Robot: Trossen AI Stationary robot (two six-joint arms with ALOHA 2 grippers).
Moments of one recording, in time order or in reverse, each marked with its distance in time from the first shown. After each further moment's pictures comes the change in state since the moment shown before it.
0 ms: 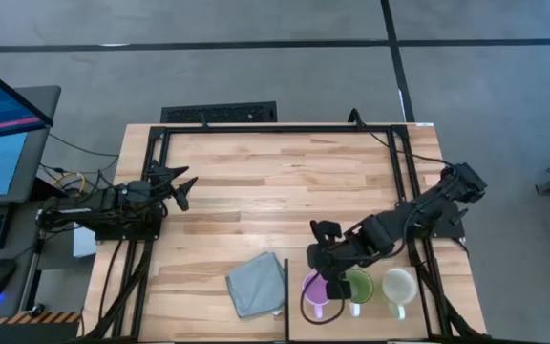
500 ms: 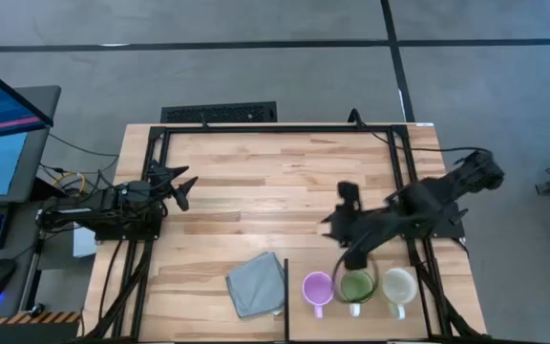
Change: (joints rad) left arm 0.000 0.000 -0.001 0.013 0.000 -0.003; right arm -0.009 -0.170 0.198 -0.177 0.316 -0.211
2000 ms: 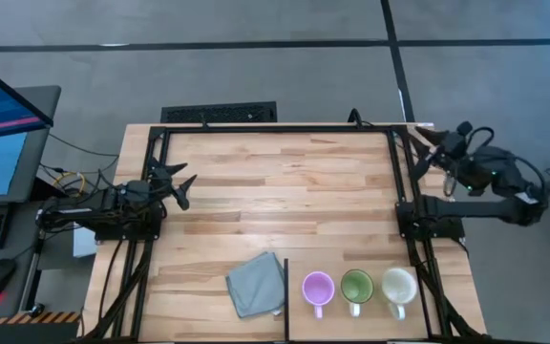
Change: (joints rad) left arm 0.000 0.000 -0.002 0.036 -0.043 0.197; right arm -0.590 -1.268 -0.864 0.402 0.369 -0.343
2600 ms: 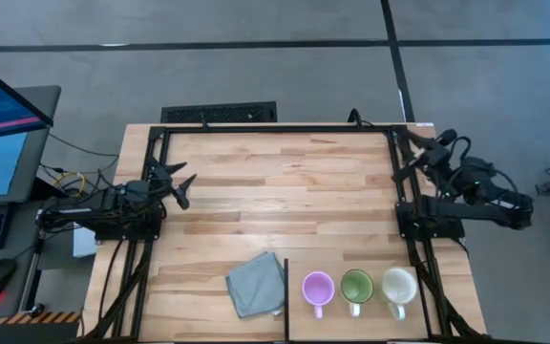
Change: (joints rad) left arm 0.000 0.000 0.002 0.005 -0.010 0.046; right arm -0.005 -0.153 -0.331 0.493 -0.008 -0.292
